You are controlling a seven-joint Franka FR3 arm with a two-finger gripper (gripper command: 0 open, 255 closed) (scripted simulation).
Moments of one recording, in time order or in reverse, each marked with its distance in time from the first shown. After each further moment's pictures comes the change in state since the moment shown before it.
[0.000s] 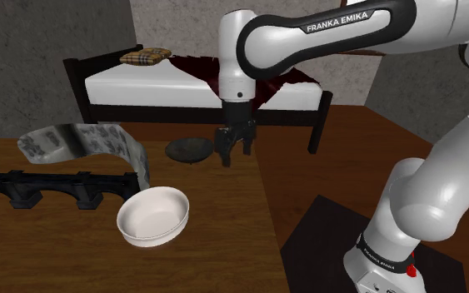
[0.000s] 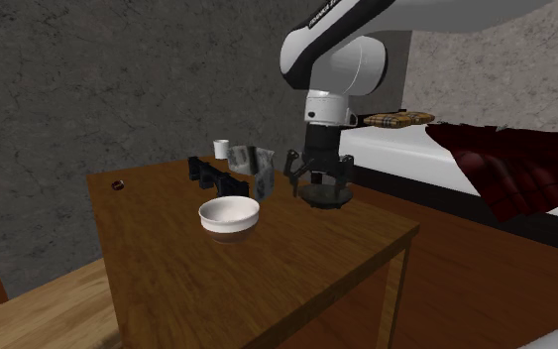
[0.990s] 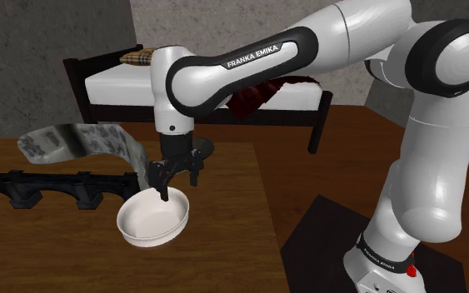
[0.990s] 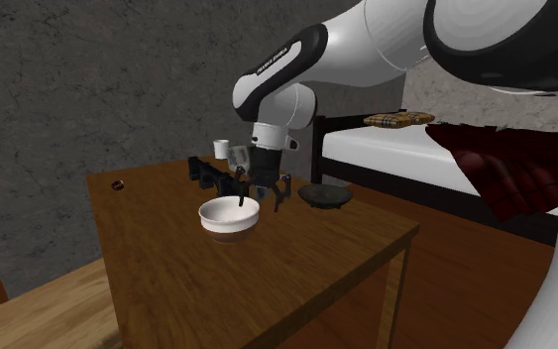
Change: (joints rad) arm 0.087 0.450 0.110 0.312 -0.035 0.154 0.192
